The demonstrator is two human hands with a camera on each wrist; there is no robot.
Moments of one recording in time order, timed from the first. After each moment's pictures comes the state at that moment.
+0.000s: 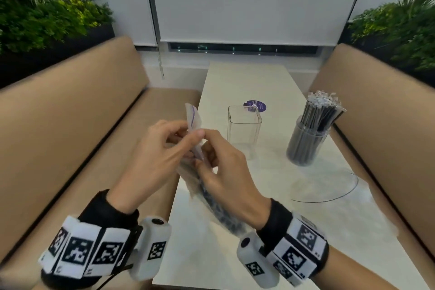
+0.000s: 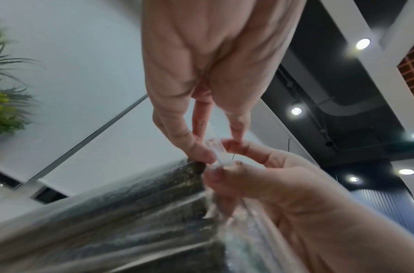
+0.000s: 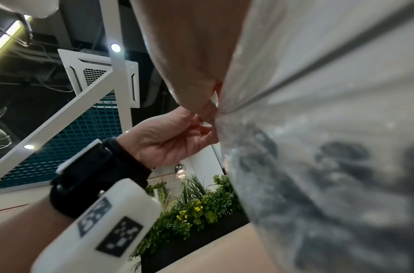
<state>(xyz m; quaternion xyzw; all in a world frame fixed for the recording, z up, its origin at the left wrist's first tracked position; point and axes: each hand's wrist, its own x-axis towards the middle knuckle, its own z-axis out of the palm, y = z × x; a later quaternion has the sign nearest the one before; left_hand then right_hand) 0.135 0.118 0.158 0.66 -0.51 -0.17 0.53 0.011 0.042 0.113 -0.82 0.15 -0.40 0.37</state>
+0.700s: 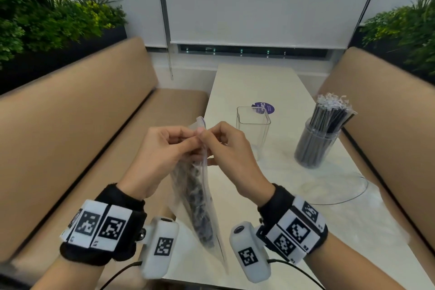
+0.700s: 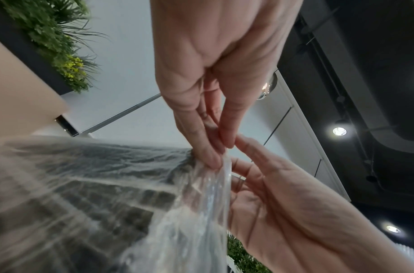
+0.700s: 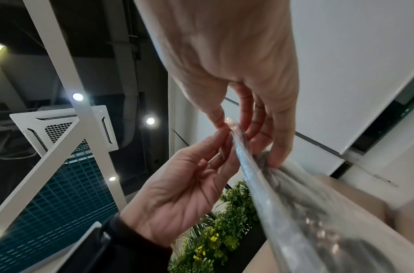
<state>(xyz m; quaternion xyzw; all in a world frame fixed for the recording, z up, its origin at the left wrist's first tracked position) 0.147 0.123 0.146 0.59 -0.38 -0.32 0.63 0.034 0.031 0.124 -0.70 0.26 -0.35 0.57</state>
